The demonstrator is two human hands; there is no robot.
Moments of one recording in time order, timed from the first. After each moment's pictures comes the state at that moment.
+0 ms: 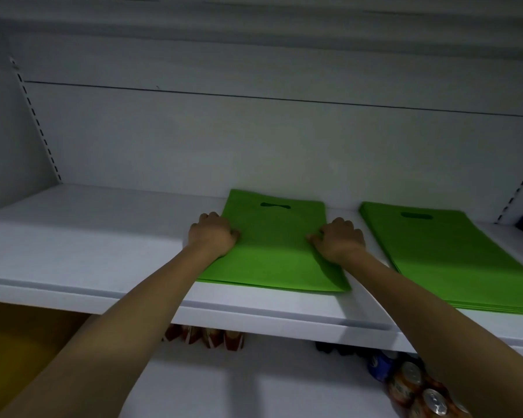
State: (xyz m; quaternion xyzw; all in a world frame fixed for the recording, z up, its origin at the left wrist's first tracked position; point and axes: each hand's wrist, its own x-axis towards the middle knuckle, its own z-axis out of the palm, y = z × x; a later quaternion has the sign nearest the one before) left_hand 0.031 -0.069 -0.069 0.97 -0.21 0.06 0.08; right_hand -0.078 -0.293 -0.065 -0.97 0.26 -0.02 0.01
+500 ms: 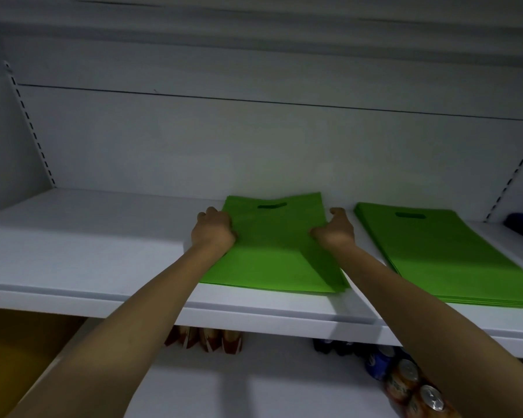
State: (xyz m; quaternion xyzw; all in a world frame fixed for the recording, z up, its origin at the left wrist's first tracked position) left_hand 0.030 -0.075 -0.062 0.97 -0.18 0.05 0.19; right_hand -0.080 -0.276 -0.054 -0.82 0.33 -0.21 0.42
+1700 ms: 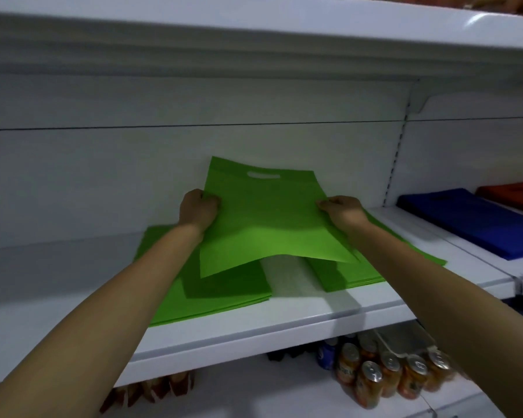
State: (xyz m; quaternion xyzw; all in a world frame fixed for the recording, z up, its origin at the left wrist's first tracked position) left_hand 0.000 -0.192 0.011 0.78 -0.21 -0.03 0.58; right_hand -0.186 -0.381 0.008 -0.71 0.37 -0.33 0.50
